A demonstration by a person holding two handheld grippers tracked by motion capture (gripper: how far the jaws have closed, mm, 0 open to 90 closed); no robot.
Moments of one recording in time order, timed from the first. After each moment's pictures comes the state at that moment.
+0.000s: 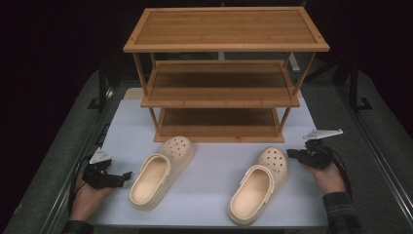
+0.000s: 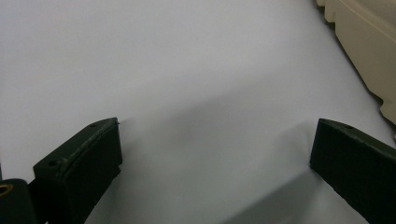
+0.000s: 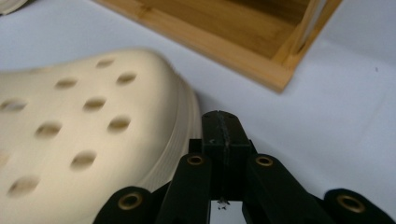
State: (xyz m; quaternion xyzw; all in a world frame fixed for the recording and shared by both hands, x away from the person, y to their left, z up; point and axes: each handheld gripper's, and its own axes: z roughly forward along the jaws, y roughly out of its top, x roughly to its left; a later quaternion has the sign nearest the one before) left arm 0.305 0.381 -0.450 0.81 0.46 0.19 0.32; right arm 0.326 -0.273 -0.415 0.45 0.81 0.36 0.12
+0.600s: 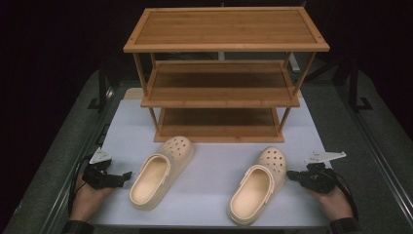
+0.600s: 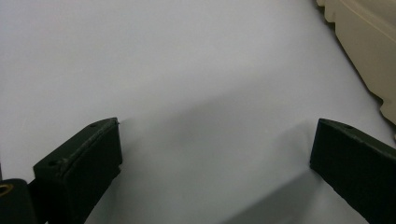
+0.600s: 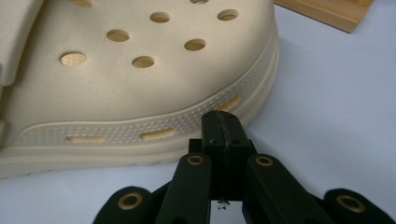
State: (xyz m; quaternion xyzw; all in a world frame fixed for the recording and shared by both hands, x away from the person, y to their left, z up) left arm 0.305 0.381 -0.450 0.81 0.46 0.19 0.32; right arm 0.274 -0.264 -0.428 0.43 0.83 0.36 0.10
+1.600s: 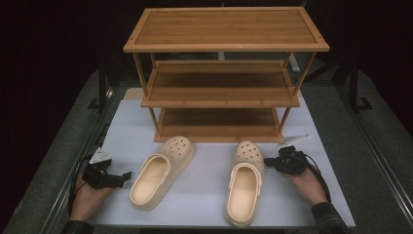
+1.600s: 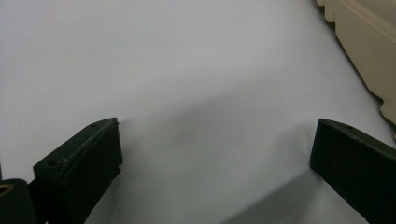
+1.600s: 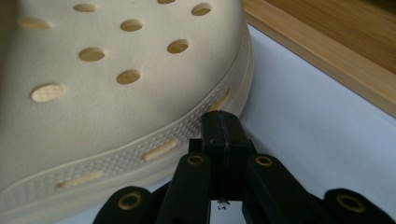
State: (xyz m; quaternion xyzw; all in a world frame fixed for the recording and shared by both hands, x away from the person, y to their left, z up) left arm 0.305 0.381 -0.450 0.81 0.46 0.19 0.32; right arm 0.329 -0.203 -0.428 0.38 0.85 0.35 0.09
